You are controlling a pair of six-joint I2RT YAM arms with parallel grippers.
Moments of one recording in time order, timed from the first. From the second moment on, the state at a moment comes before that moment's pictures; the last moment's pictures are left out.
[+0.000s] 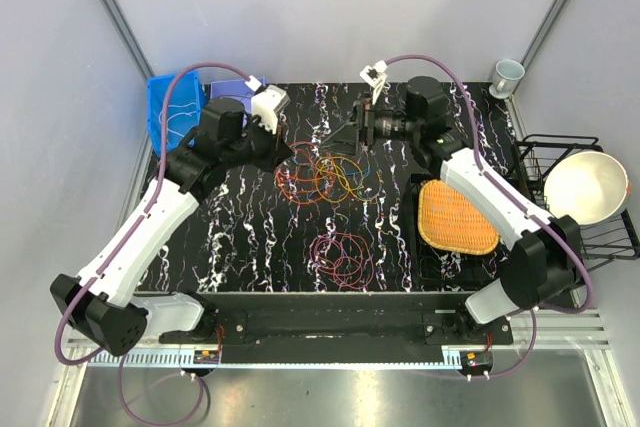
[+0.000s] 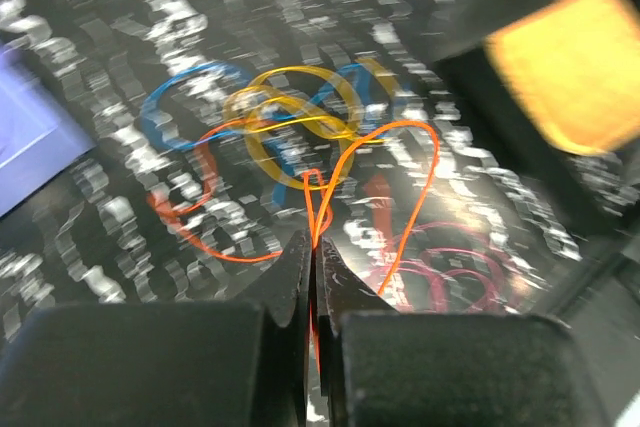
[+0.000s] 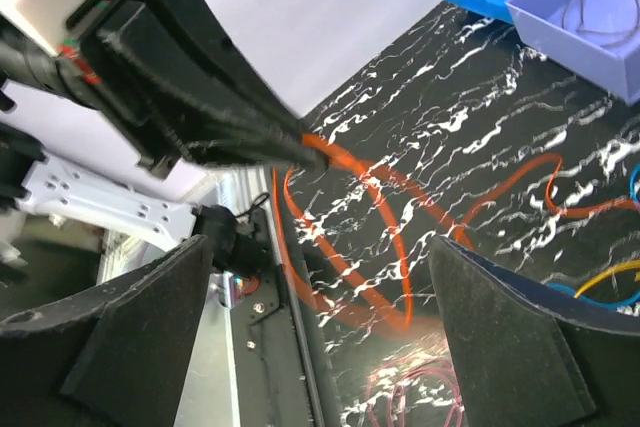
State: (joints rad) left arm -0.50 1.23 1.33 -0.61 0.24 -0.05; right arm 0.45 1.50 1.29 0.06 -0.90 0.52
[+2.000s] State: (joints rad) left arm -0.40 1.21 1.28 -0.48 0.60 -0.14; right arm 0.61 1.65 1.38 -0.13 -0.91 0.25
